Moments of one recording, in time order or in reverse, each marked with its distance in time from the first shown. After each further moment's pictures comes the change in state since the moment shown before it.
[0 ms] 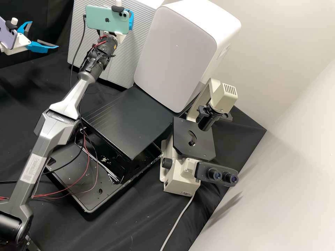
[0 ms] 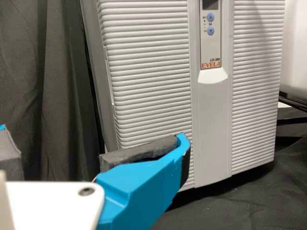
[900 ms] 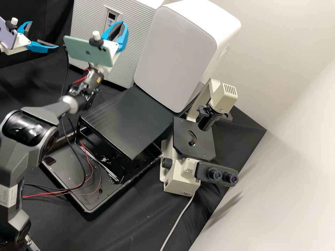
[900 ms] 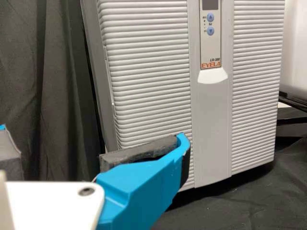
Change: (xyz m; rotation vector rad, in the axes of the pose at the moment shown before) left arm 0.000 0.000 0.000 0.000 0.000 0.000; right arm -0.184 0.020 0.023 -0.076 0.075 0.285
